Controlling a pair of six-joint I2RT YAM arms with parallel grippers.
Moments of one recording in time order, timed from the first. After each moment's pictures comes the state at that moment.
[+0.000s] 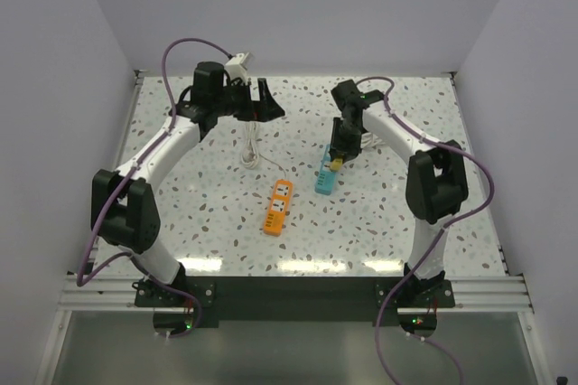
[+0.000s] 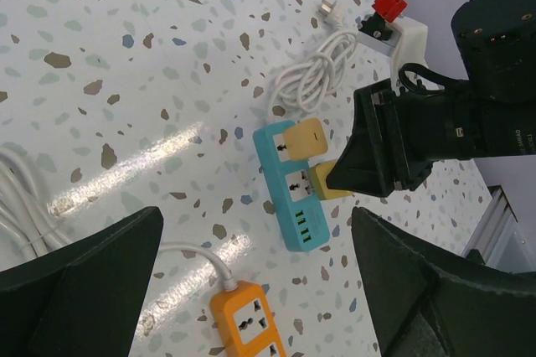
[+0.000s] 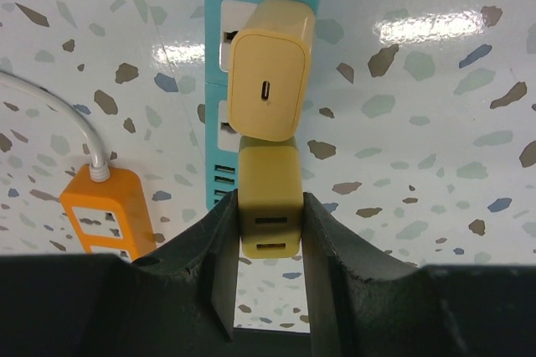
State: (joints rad) left arm -0.30 1.65 1.38 -0.20 0.53 -0.36; right arm 0.41 1.95 1.63 -1.00 0.01 0.58
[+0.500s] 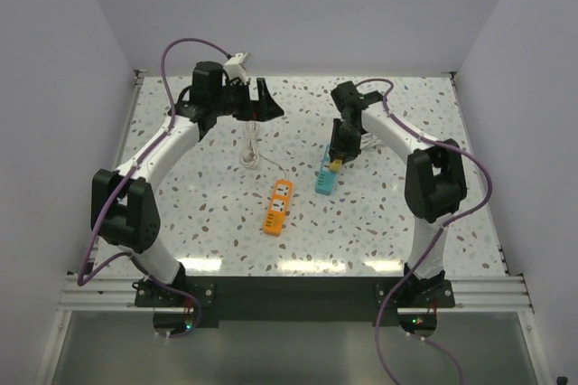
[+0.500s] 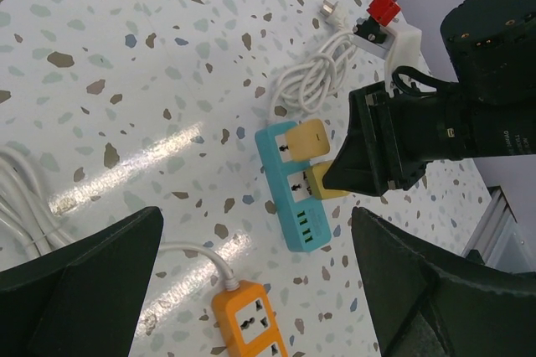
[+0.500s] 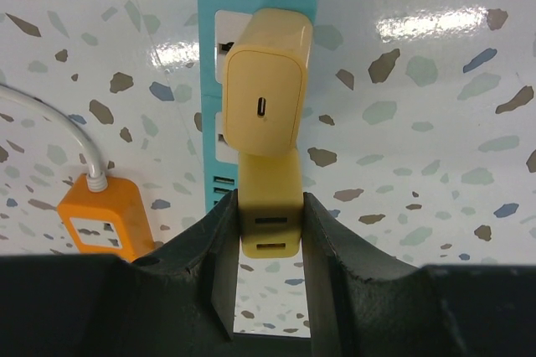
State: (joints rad) left arm -0.29 1.66 1.38 -0.20 0.54 -0.36; right arm 0.41 1.96 1.63 -0.99 0.01 0.59
